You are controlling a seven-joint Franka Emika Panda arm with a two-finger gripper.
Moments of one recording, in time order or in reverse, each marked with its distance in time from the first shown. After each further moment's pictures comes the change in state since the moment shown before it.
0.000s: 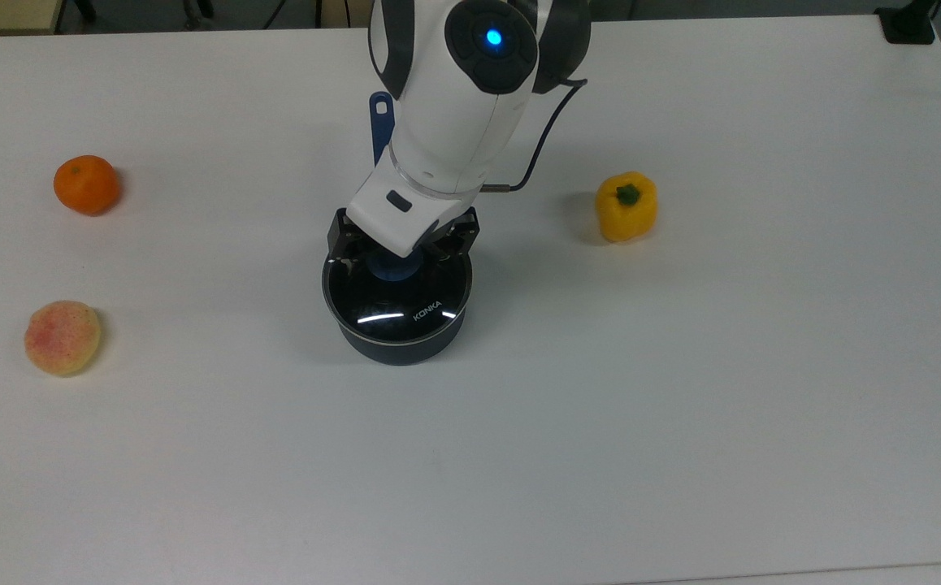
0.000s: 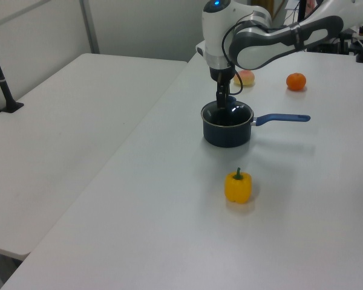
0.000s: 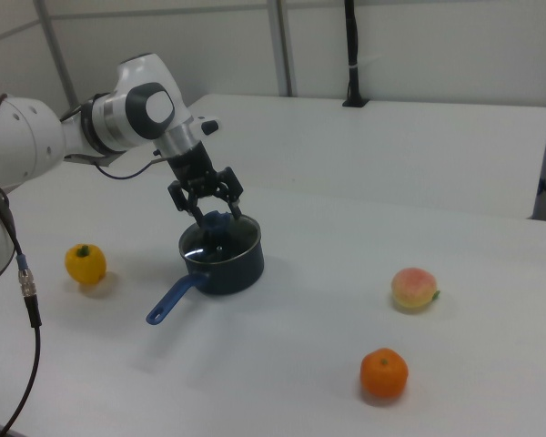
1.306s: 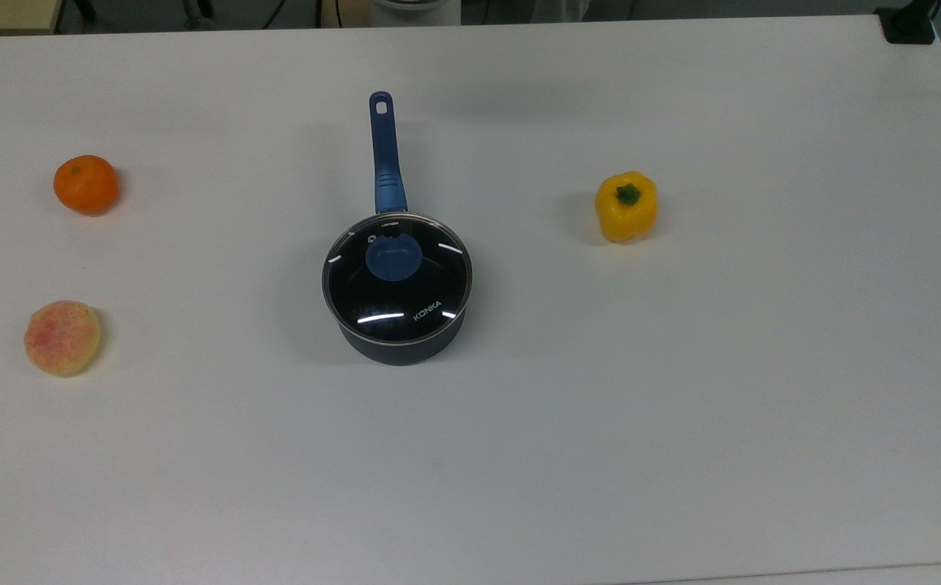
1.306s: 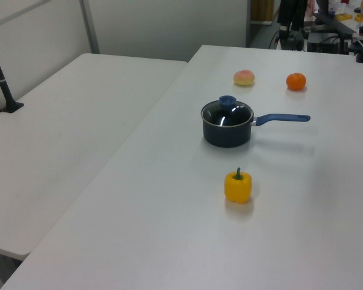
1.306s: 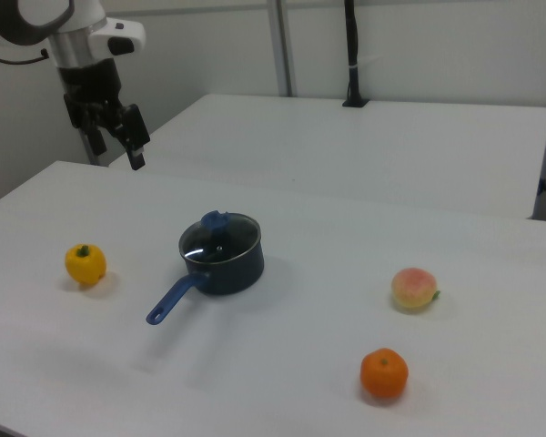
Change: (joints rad) arm -0.138 -0.656 0.049 -0.319 0.360 -0.265 0.163
